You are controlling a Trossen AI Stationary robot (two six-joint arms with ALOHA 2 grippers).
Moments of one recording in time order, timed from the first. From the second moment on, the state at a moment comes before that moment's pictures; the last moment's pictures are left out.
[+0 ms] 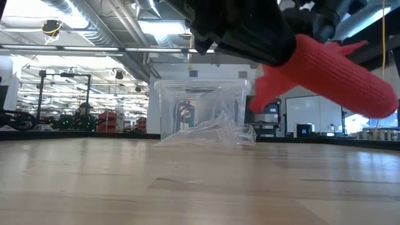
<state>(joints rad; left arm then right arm) -0.52 2.08 1.44 -0.01 -0.62 -0.23 0.04 1.30 0.87 -0.51 0.07 0.58</state>
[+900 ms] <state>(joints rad) -0.50 2.06 1.45 0.04 -0.60 -0.12 0.07 1.29 1.17 -1.05 -0.20 0.39</state>
